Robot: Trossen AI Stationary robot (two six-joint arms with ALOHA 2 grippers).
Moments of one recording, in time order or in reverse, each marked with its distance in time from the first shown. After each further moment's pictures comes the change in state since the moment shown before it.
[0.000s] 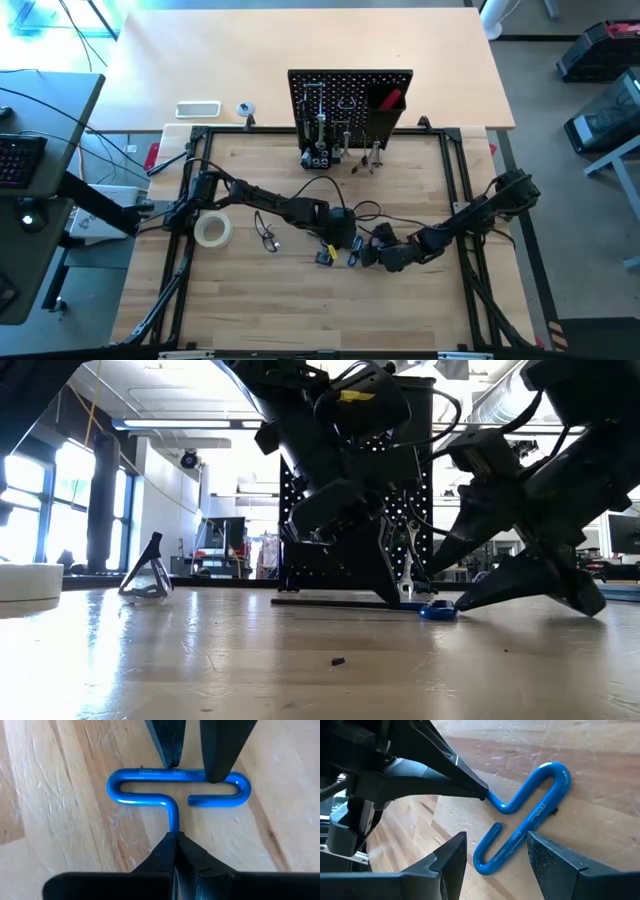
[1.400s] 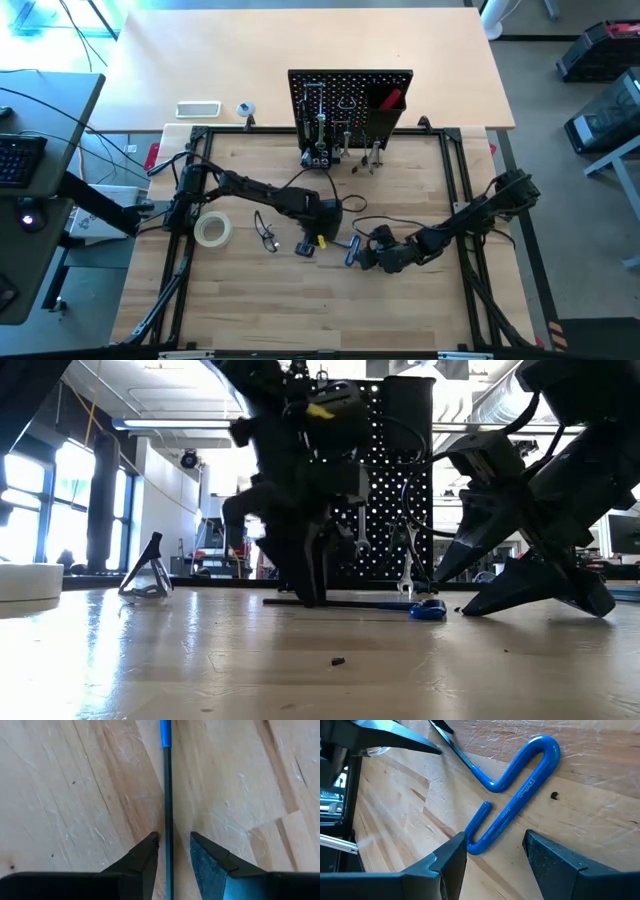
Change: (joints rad) left arm 0.058 -0.099 -0.107 -0.220 0.050 0.083; right arm -0.013 0.000 0.029 -0.073 -0.050 -0.012
